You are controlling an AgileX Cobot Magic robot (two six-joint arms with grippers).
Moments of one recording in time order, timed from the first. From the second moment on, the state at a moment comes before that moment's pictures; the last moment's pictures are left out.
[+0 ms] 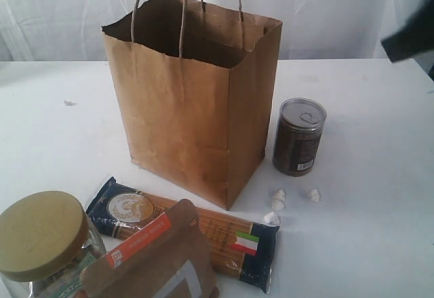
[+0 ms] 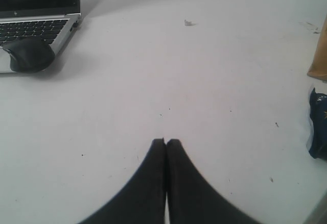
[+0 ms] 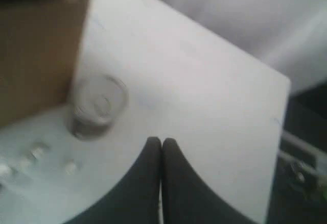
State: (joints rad) left arm 0.07 0.00 0.02 -0.08 0.37 0.13; right arm 0.40 1.10 -1.17 -0.31 0.88 -0.04
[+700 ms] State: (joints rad) left arm 0.07 0.00 0.02 -0.08 0.37 0.13; right arm 0.40 1.21 -0.84 -0.02 0.54 -0.11
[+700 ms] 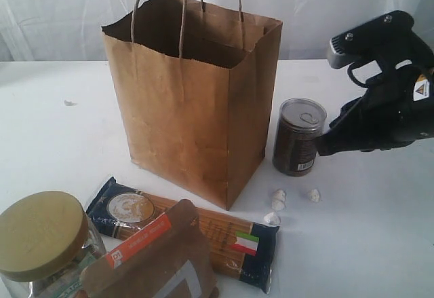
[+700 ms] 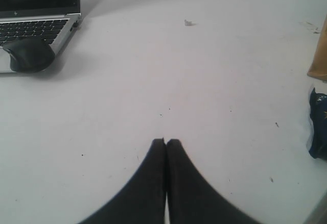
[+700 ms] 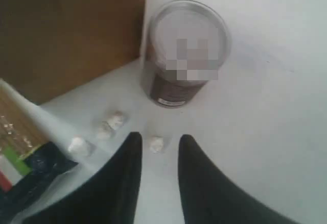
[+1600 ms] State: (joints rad) left arm 0.07 0.00 0.02 -0.08 0.37 0.13; right arm 0.40 1.22 -0.84 0.35 0.52 -0.54
